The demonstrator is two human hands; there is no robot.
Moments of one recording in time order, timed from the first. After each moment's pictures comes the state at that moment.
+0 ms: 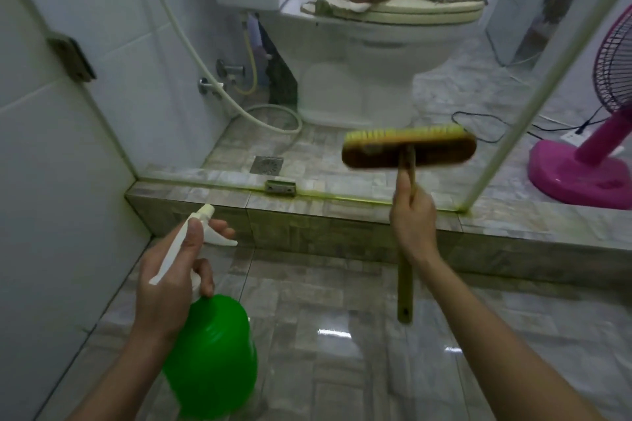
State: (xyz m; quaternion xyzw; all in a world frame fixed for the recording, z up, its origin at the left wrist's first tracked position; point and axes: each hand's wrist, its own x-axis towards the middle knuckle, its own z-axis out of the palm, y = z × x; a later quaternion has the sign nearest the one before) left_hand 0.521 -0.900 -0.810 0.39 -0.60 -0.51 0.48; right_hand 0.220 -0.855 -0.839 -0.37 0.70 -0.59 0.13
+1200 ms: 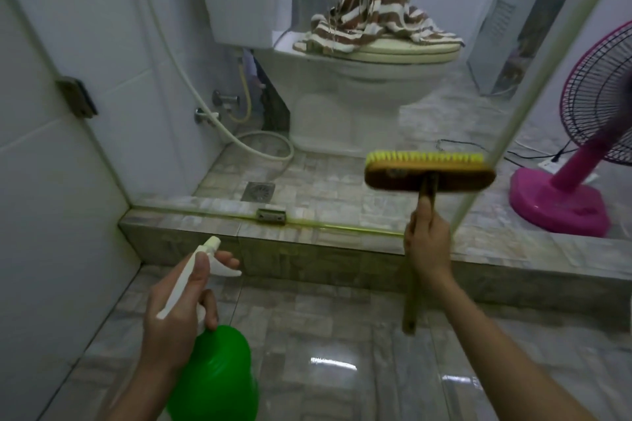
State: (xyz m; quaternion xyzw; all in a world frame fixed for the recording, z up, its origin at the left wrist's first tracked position) left_hand 0.507 -0.885 -0.799 0.38 -0.59 -0.52 0.48; right_hand 0.176 -0.838 -0.837 -0.35 0.69 -0.62 0.09
